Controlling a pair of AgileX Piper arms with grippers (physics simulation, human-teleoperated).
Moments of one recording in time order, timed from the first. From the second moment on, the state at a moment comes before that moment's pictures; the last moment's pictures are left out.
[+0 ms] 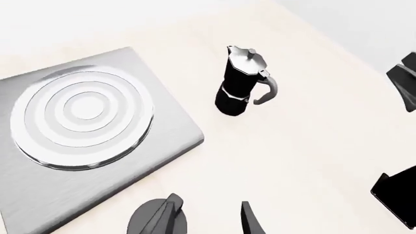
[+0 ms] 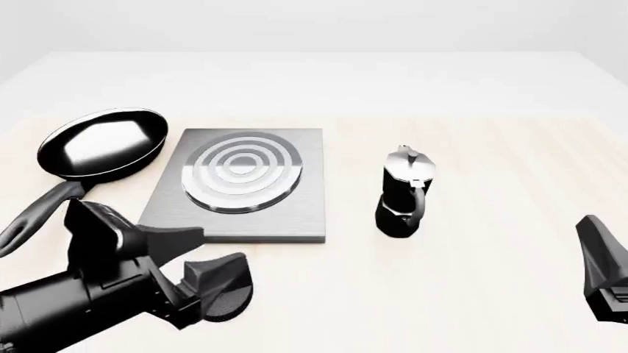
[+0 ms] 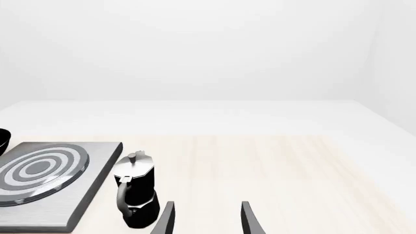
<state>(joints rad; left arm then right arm) -0.76 0.90 -0.23 -0.19 -0.22 0.00 0.03 0.00 -0.02 0.00</state>
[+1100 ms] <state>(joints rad) -0.39 0.48 -0.50 0.40 0.03 0.00 0.03 0.00 -0.02 0.00</state>
